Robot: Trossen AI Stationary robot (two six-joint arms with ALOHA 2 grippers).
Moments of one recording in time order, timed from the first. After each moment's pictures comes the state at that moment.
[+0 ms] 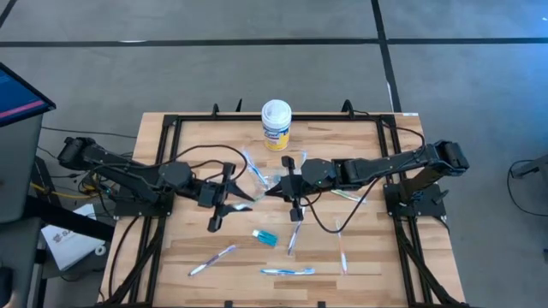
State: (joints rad) left arm -0.26 1.09 0.72 0.43 0.00 0.41; right arm 0.14 1.57 1.21 -0.04 0.05 -0.15
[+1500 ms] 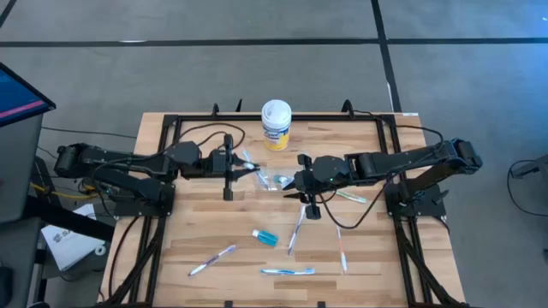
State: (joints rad) left arm 0.00 1.08 0.72 0.38 -0.06 0.24; right arm 0.15 1.44 1.21 -0.35 0.05 -0.04
